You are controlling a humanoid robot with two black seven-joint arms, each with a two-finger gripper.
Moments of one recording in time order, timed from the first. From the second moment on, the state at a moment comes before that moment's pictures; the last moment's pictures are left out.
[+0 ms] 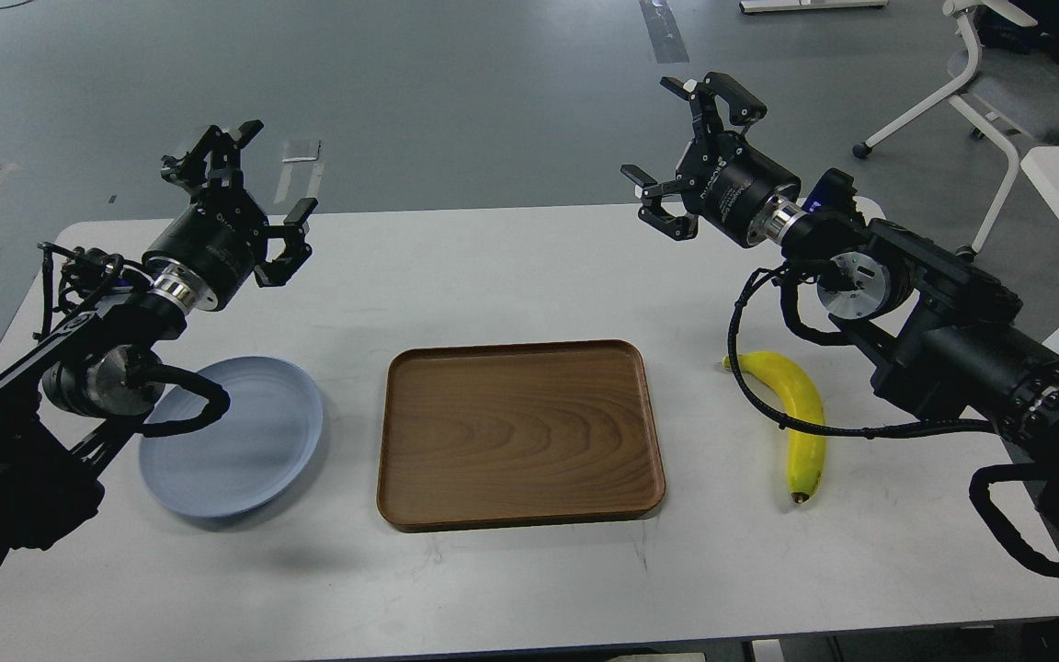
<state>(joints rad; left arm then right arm) -0.62 0.44 -0.83 -1.03 0.21 -0.17 -0.27 0.99 -0.22 0.43 0.58 0.07 0.49 0.18</state>
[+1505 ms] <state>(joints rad) -0.63 0.47 -0.82 -1.02 0.22 -0.16 -0.26 0.96 -0.41 0.42 0.79 0.07 0.47 0.18</state>
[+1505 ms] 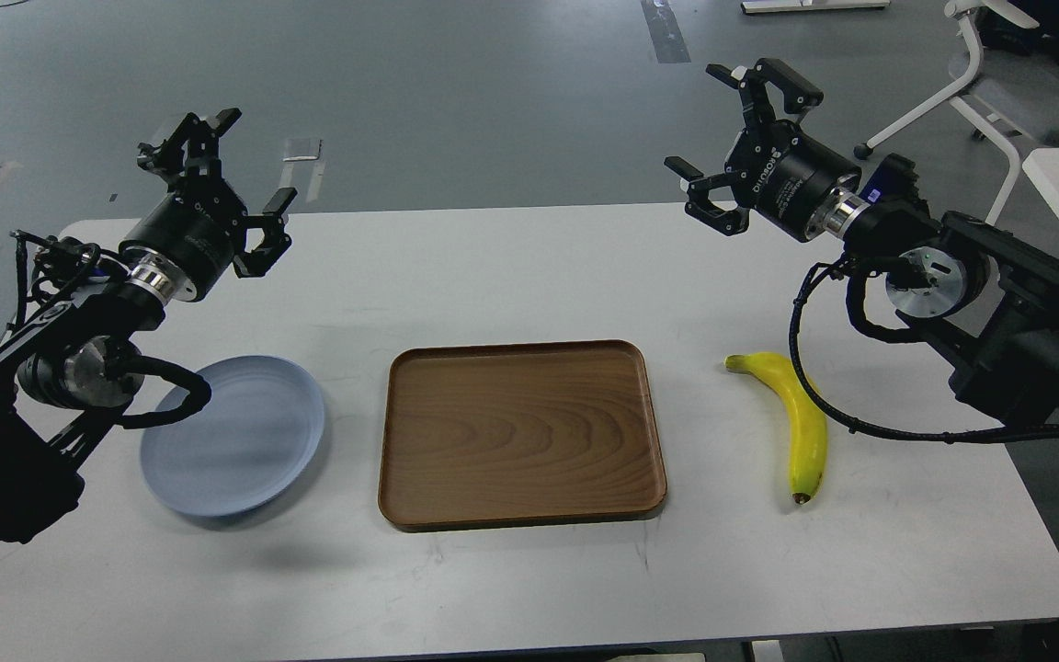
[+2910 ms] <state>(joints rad) -0.58 0.92 -0.24 -1.12 1.39 0.39 -0.42 0.91 -0.42 0.42 0.79 0.07 0.46 0.19</state>
